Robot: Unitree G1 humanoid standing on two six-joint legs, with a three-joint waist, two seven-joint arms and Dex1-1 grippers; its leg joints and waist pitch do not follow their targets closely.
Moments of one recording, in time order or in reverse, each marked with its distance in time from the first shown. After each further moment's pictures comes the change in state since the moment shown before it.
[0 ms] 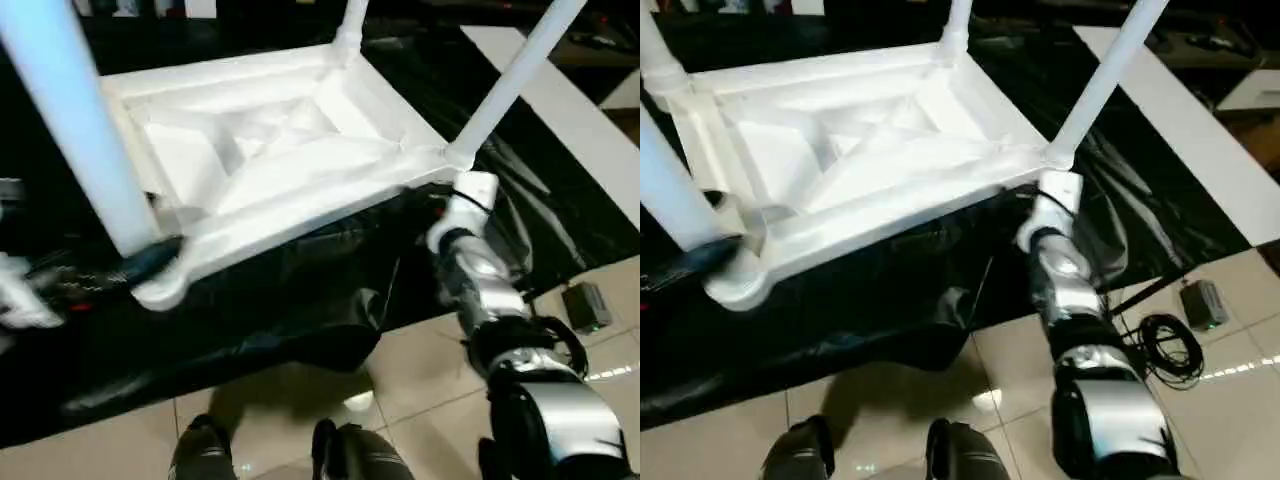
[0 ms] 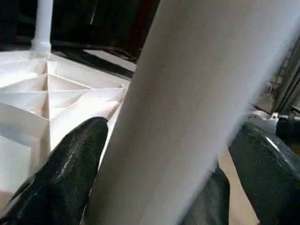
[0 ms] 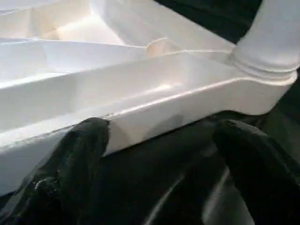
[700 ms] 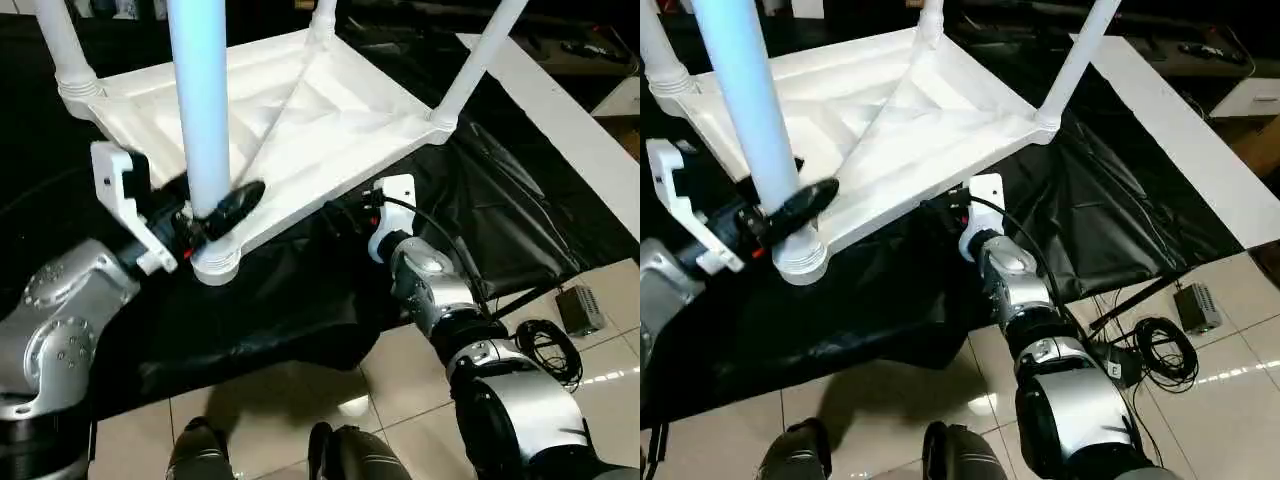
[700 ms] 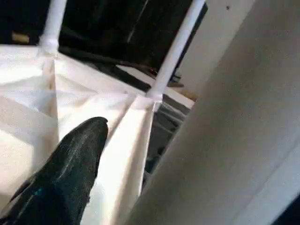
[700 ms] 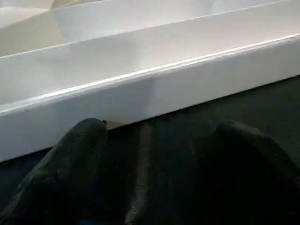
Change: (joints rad) left arm -0.172 -0.218 -0.189 0.045 0.095 0.009 0.328; right arm -0.041 0.114 0.092 0.037 -0.023 0.052 0.193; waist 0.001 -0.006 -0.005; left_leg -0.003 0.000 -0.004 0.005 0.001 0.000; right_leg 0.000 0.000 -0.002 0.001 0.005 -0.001
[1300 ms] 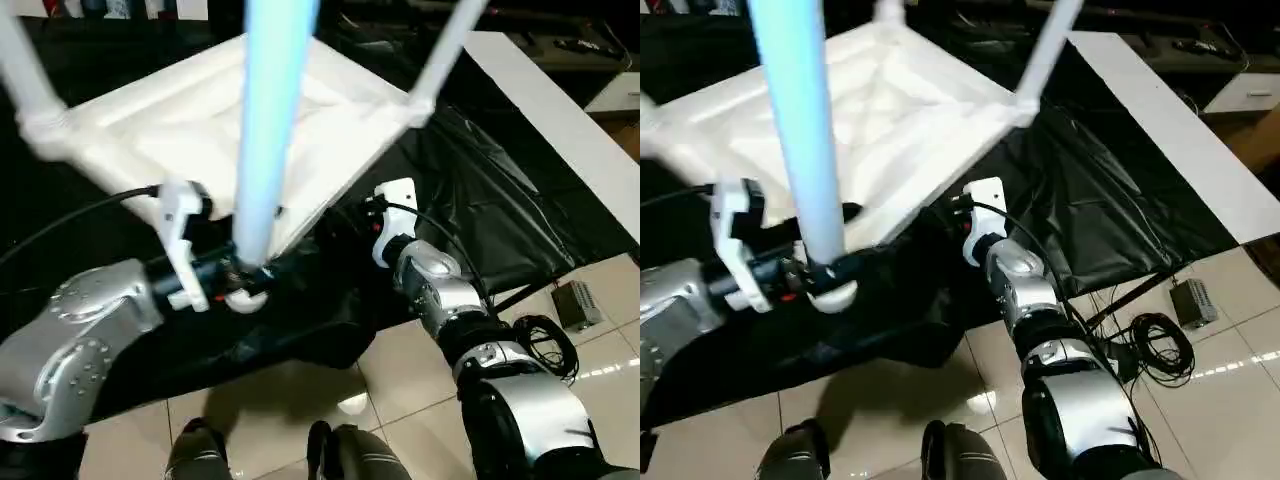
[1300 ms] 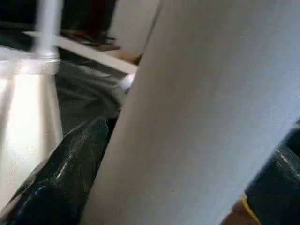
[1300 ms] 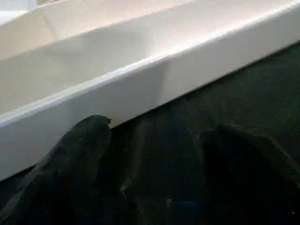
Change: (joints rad) left arm 0.020 0.059 -0.212 -0.166 -0.006 0.060 -0.107; right arm 0.016 -0.014 0.017 -0.001 -0.012 0.003 0.103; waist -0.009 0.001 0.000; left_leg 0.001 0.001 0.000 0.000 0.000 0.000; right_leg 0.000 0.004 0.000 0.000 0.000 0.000
